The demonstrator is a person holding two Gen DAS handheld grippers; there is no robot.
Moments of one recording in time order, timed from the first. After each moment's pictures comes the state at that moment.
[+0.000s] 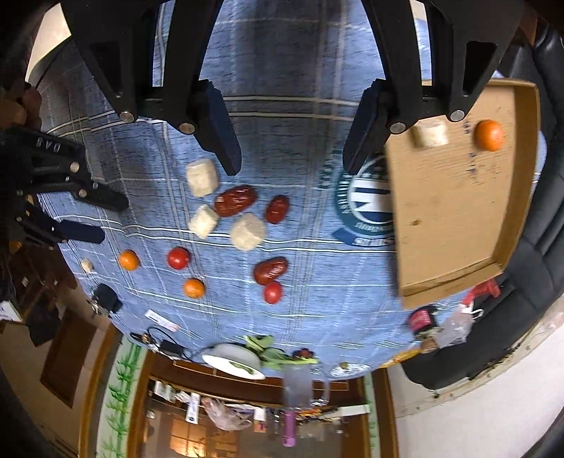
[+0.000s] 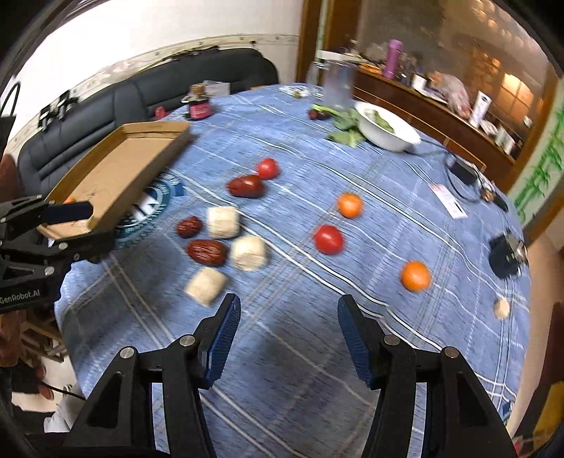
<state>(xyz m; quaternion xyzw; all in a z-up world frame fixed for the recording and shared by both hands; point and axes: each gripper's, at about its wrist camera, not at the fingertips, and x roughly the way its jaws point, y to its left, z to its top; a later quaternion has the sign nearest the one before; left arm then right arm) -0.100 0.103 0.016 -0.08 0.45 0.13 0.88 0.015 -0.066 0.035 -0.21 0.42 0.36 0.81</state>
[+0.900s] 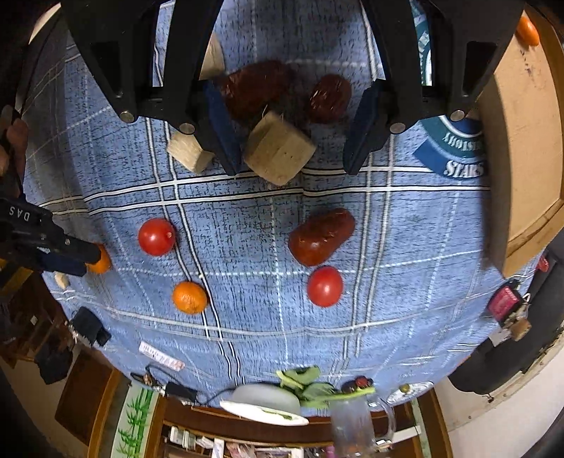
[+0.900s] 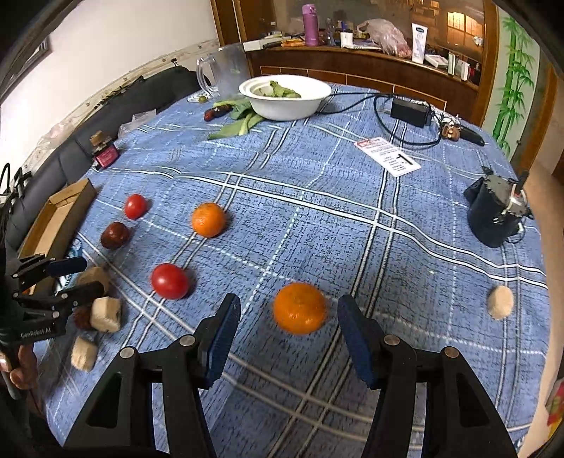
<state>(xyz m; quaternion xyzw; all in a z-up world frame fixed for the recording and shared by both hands) 0.025 0.106 -0.040 -0.05 0.51 0.08 0.85 0.157 -0.108 -0.017 -0.11 0.47 0.30 0.82</state>
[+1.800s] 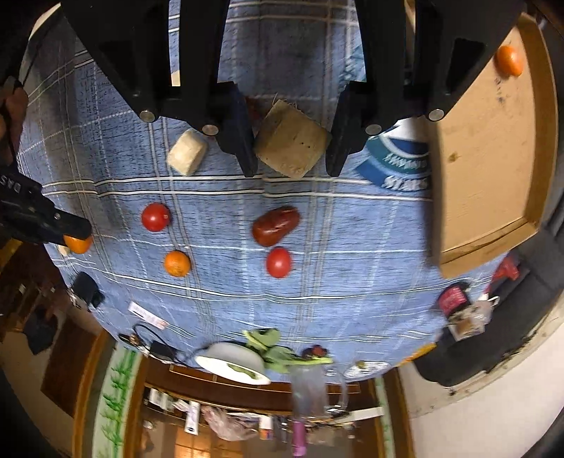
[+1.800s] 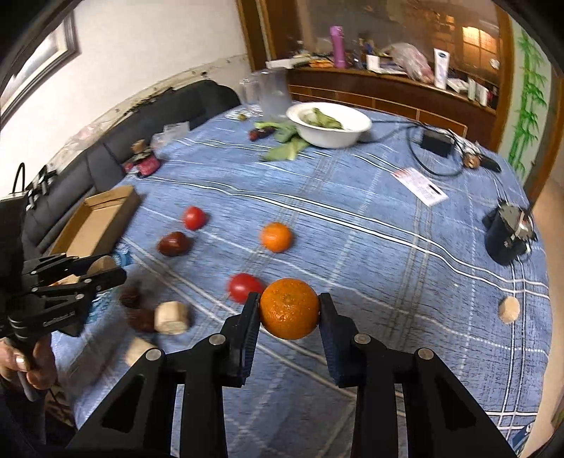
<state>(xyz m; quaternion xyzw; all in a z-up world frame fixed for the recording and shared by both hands) -0.023 0.125 0.001 -0.07 0.45 0.14 0.88 0.102 -0.083 0.034 -0.10 0.43 0.36 0.82</state>
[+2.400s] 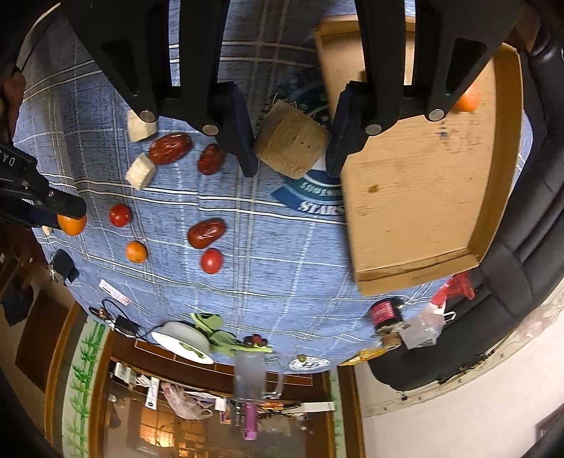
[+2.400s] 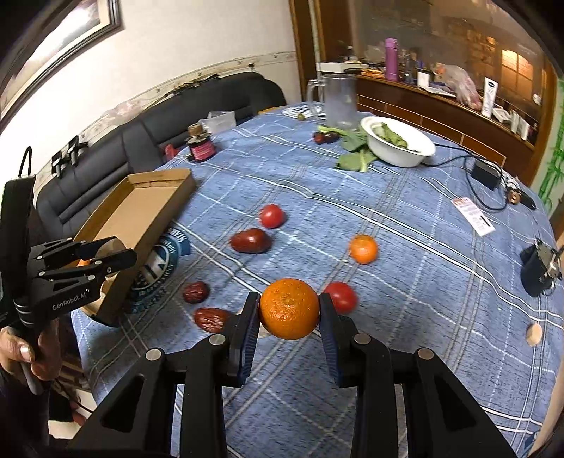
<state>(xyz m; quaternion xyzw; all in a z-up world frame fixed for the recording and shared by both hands) -0.083 0.169 0.016 -0.09 0.43 0.21 0.88 0.052 -0.025 0.046 -0.14 0.41 0.41 0.80</state>
